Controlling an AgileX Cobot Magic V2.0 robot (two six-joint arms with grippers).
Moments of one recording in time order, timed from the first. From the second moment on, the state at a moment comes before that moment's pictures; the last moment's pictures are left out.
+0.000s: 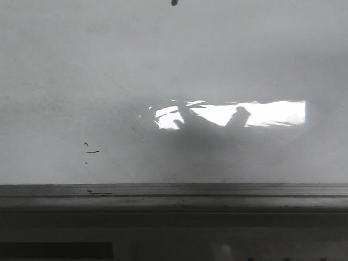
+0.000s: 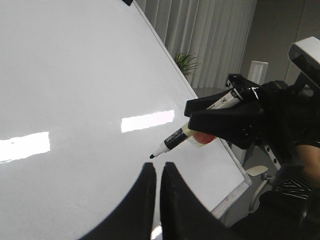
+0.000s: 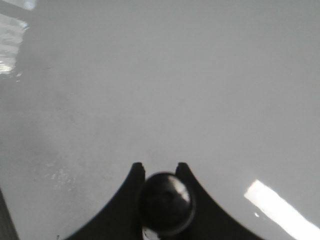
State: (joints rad) left arm -0.94 0.20 -0.30 -1.39 0.02 1.23; right arm 1.36 0.99 -0.65 1.36 -0.75 -1.70
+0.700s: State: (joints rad) left arm -0.94 0.20 -0.30 -1.39 0.01 1.23; right arm 1.36 0.98 -0.65 1.36 -0.44 -1.67
